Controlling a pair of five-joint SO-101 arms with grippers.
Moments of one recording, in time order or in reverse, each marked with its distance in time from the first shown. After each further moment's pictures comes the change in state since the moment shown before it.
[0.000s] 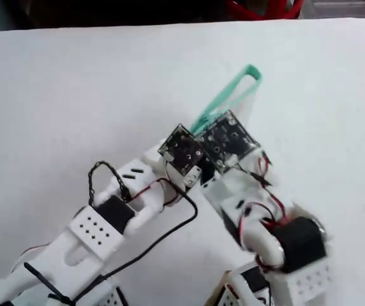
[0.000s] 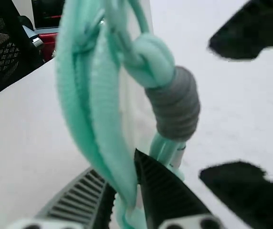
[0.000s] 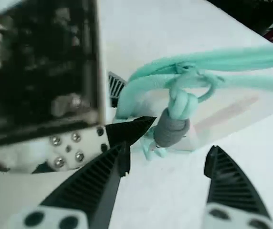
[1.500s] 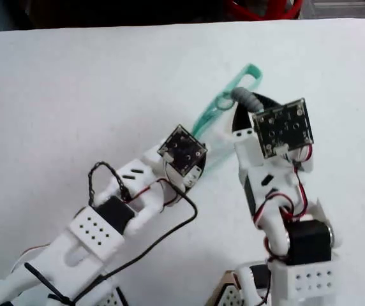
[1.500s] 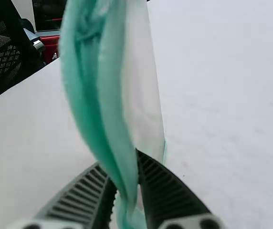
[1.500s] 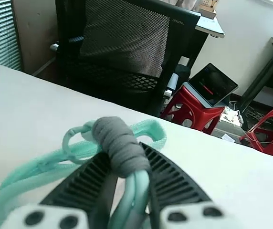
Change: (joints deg) left arm 0.0 0.0 0.4 -0.4 0.0; right arm 17.0 -2.5 5.2 -33.9 -1.9
